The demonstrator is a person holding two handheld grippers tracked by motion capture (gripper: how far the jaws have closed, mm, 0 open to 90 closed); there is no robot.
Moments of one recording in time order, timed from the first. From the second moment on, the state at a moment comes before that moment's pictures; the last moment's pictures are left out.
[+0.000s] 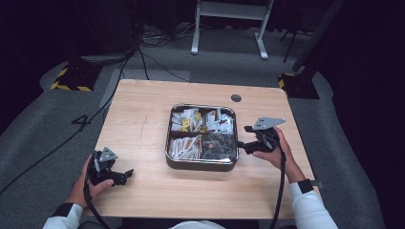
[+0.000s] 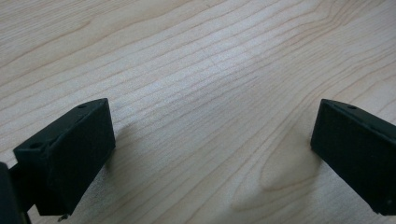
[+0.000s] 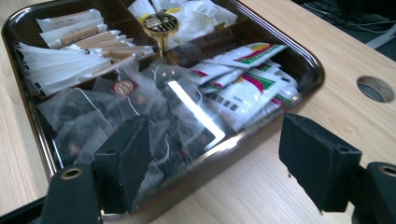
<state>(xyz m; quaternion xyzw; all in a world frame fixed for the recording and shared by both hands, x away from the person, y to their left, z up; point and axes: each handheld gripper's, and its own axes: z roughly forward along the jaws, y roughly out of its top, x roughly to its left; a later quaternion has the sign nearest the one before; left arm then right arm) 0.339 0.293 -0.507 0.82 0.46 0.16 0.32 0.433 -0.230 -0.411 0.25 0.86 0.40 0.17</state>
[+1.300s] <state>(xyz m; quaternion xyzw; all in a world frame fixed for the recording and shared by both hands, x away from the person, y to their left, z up) 0.339 0.294 -0.507 0.82 0.45 0.16 0.32 0.476 -0.126 -0.427 0.22 0.88 0.40 0.12</state>
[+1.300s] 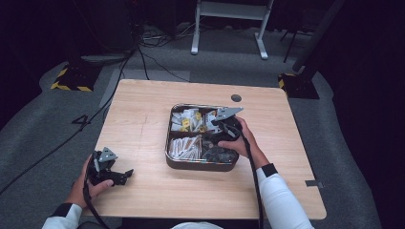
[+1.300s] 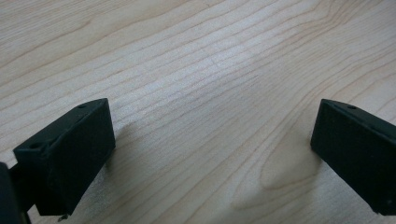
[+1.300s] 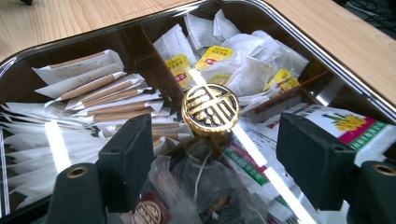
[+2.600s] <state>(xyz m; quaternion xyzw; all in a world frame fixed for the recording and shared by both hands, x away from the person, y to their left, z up) 0.339 0.294 -0.507 0.82 0.45 0.16 0.32 0.487 -0.103 -0.441 0.25 0.88 0.39 0.12</state>
